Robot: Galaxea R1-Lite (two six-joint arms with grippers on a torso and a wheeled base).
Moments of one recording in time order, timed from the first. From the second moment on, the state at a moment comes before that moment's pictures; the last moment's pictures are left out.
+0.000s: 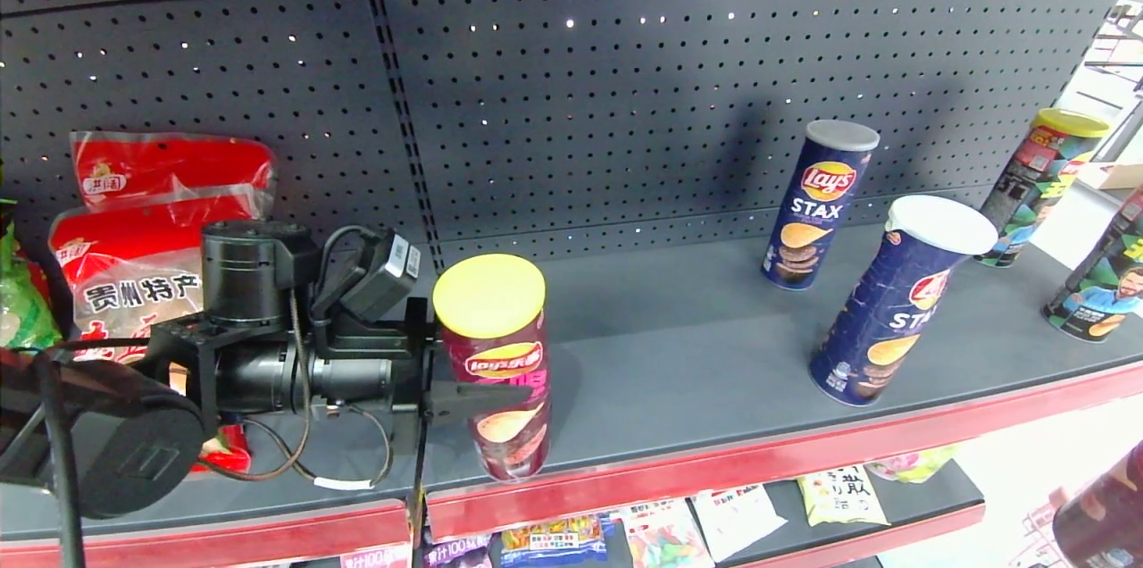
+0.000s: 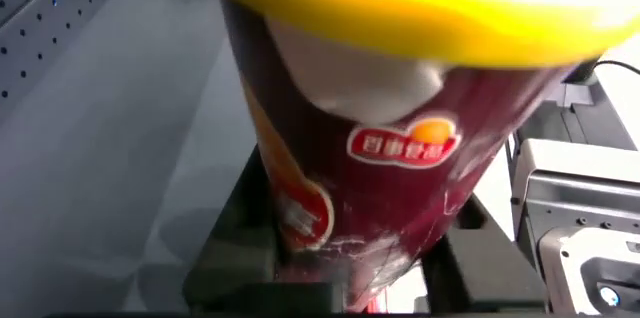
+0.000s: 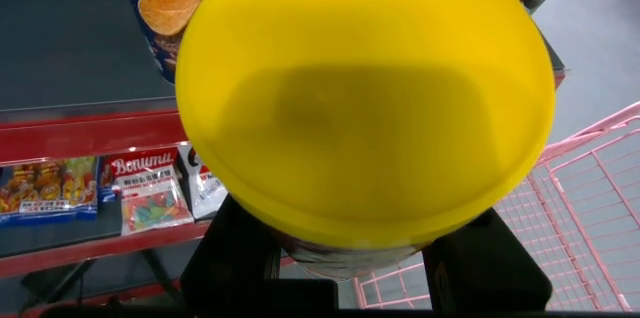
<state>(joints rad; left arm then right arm) -0.37 1.75 -0.62 -0.75 -0.96 0.32 0.04 0.62 -0.41 0.06 -0.19 -0.15</state>
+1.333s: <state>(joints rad) -0.33 1.54 -0.61 -0.80 -0.96 0.19 0.04 0.62 -0.41 0.06 -0.20 -0.15</state>
